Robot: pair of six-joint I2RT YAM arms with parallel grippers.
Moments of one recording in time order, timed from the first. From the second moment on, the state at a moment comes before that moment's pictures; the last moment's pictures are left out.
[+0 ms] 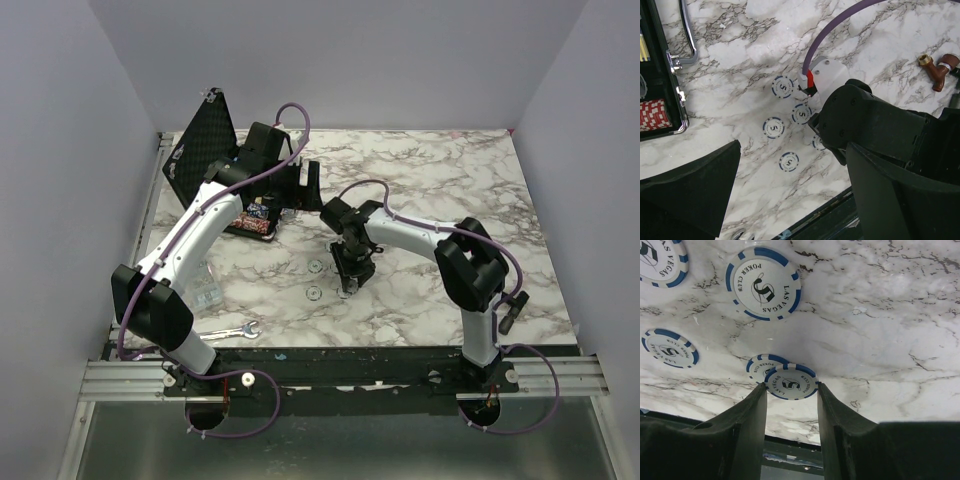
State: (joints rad) left arm -0.46 1.57 1.57 -0.81 0.29 -0.30; right arm 0.79 1.99 1.44 -0.92 -0.06 0.47
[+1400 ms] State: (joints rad) left arm -0.33 1.48 1.56 -0.80 0.09 -0.38; right arm 0.84 2.00 1.45 -0.88 -0.07 0.52
